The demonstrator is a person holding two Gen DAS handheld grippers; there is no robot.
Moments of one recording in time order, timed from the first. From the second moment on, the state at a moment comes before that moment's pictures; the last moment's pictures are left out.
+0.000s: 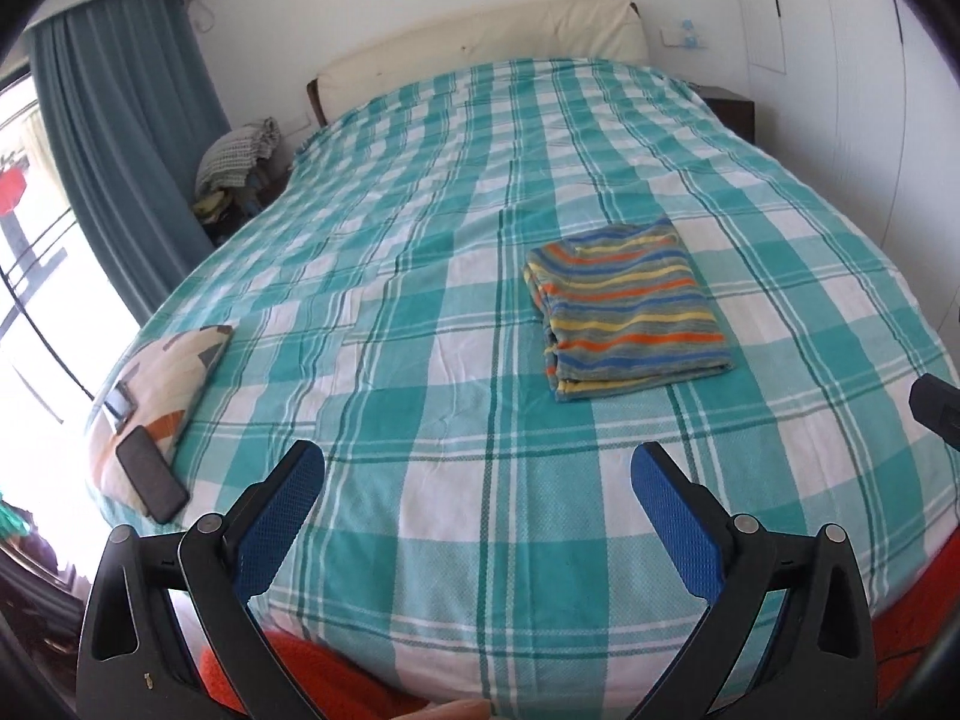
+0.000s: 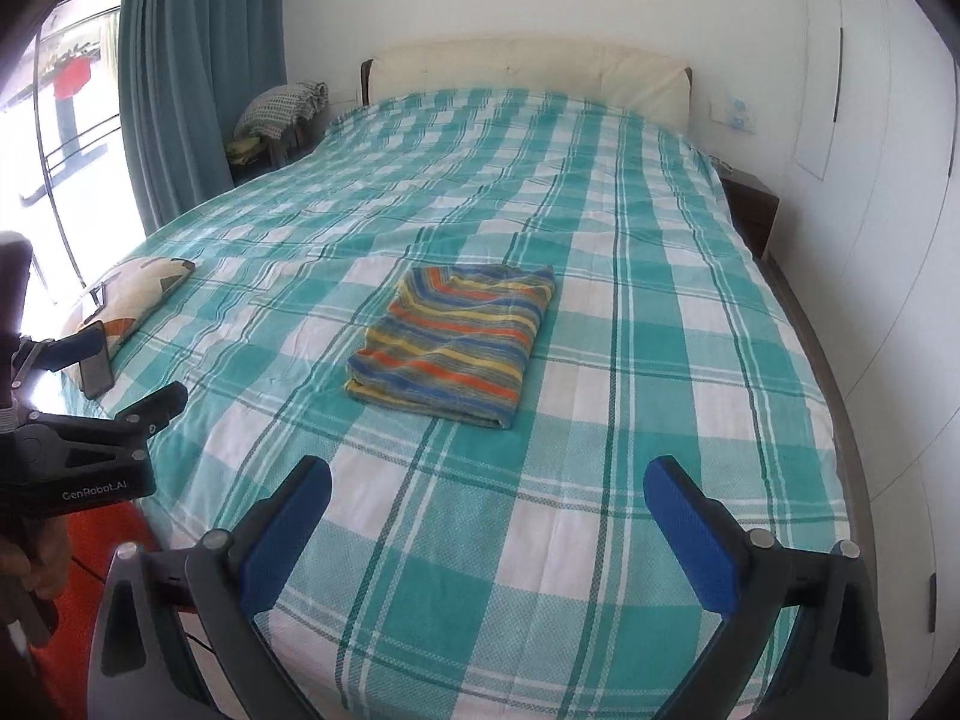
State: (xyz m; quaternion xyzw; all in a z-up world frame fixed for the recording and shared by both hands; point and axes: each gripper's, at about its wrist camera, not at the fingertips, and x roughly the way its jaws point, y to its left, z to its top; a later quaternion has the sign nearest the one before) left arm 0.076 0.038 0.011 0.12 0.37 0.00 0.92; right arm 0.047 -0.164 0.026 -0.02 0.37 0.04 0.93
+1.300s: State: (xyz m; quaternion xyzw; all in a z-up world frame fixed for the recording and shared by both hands) left arm 0.024 0.035 0.049 0.05 0.41 -0.04 0.91; right arm 0.003 -0.143 0.066 -0.04 0.41 0.03 0.91
